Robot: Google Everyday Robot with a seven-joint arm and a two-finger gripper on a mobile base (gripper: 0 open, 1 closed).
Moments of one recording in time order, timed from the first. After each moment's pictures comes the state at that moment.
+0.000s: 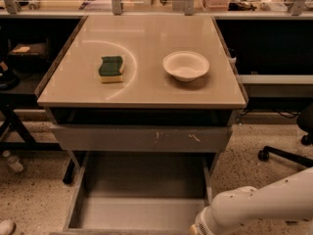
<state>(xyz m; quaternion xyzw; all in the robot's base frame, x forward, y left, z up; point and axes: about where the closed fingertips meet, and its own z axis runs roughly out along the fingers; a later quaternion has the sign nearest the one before) 0.326 -0.138 0.449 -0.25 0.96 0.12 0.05</state>
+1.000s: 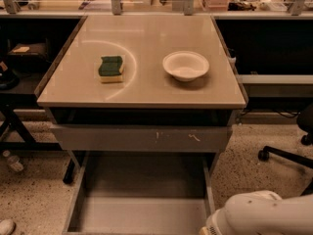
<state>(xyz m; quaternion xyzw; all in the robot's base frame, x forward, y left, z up) 0.312 -0.155 0.478 -0.22 0.97 0.11 0.05</state>
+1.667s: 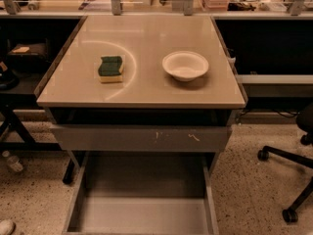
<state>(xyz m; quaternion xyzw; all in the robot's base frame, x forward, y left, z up) 0.223 -0.259 0.572 -0.07 0.99 0.06 0.05</state>
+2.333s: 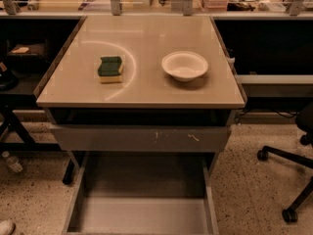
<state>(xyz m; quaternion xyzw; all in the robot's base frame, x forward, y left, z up) 0.140 -0.328 0.632 0.07 1.00 -0.01 0.06</state>
